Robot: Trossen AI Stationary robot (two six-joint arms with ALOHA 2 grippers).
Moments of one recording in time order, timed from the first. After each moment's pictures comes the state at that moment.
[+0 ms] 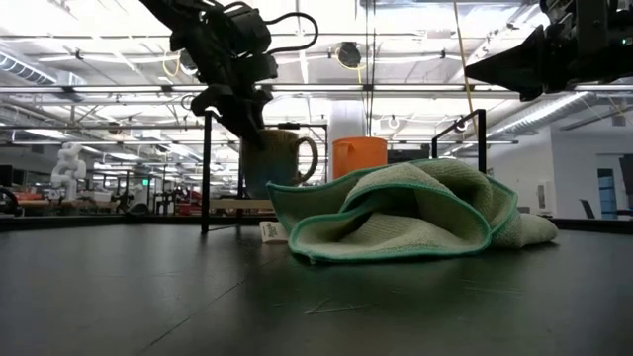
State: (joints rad) left arm 0.43 1.53 1.16 -0.60 0.11 0.76; right arm 0.47 0.79 0.09 0.70 0.78 -0.09
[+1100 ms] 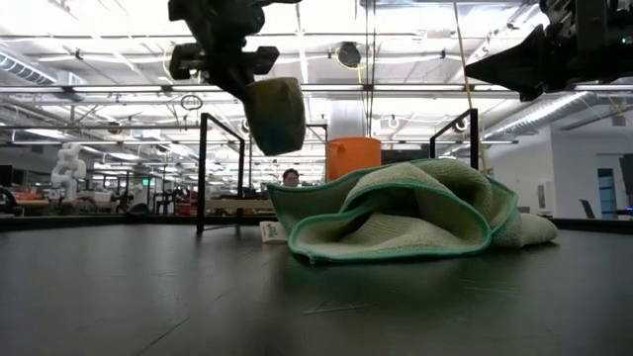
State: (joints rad) left arm 0.52 1.53 1.44 -0.99 0.42 1.33; right arm 0.47 0.79 0.09 0.71 0.78 -0.08
